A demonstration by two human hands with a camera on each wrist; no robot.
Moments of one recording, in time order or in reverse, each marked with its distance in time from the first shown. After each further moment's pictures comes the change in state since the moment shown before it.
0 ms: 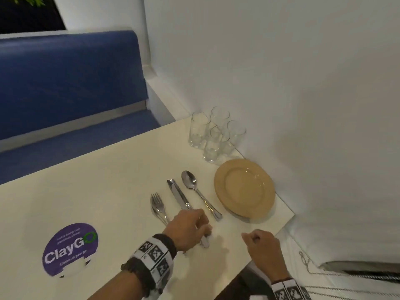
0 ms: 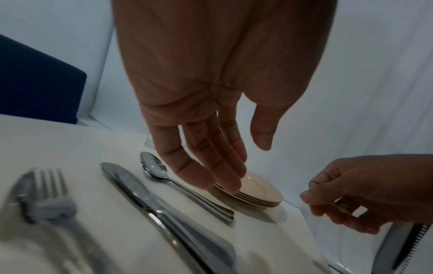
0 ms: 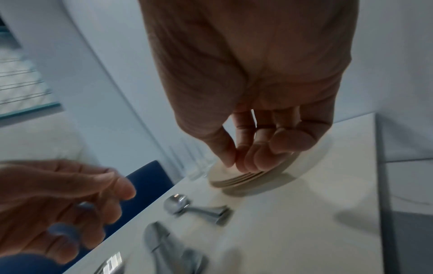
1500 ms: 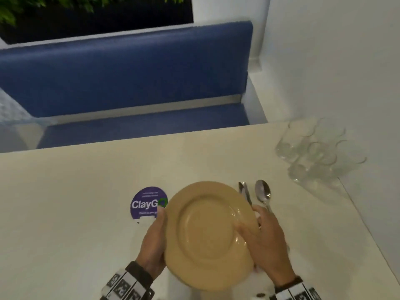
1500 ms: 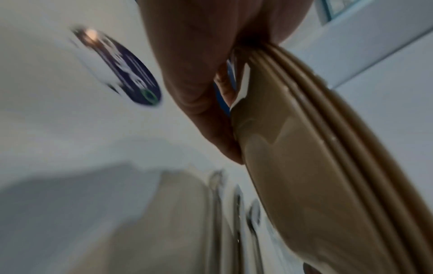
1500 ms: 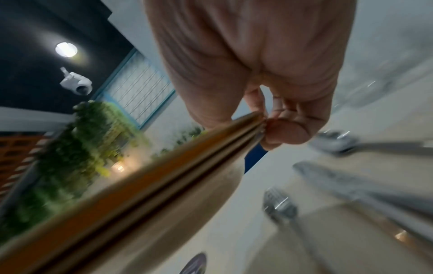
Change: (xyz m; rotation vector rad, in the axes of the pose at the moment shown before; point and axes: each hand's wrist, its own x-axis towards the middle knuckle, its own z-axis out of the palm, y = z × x) left_hand -0.121 -0.062 -0.021 -1.396 0.919 -0.559; right_hand 0.021 -0.138 0.046 0.233 -0.320 -0.442
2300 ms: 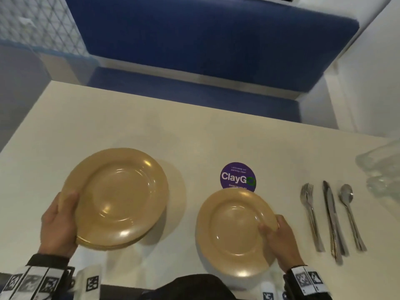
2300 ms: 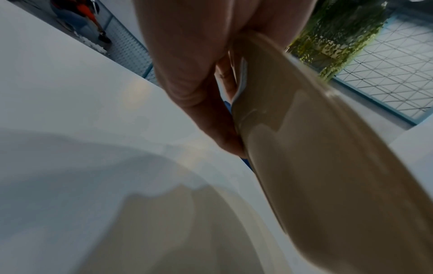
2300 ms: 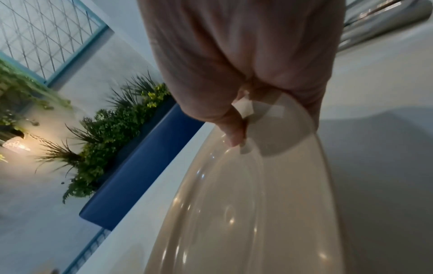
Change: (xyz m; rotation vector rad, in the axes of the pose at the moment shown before) left_hand -0.035 0.076 -0.442 -0.022 0.635 0.310; right_hand -0.078 -0.078 0.206 -0.048 -0.110 0.248
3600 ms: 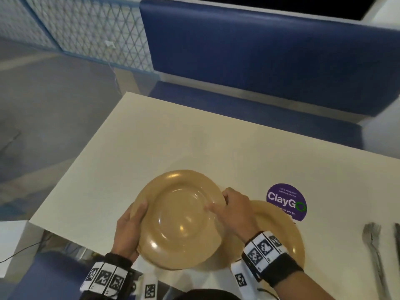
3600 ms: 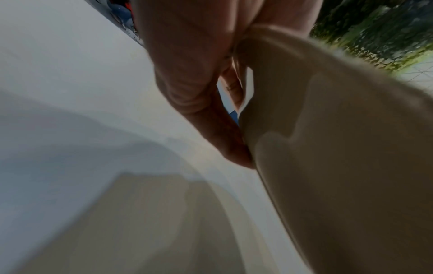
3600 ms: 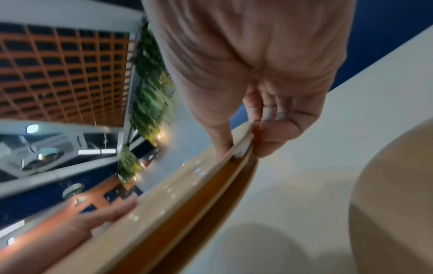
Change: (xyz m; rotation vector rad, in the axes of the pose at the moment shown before) left_hand -0.022 -0.023 -0.004 -0.182 -0.092 -0.106; right_hand -0.042 -0.158 0.156 -0.373 -0.408 -0.494
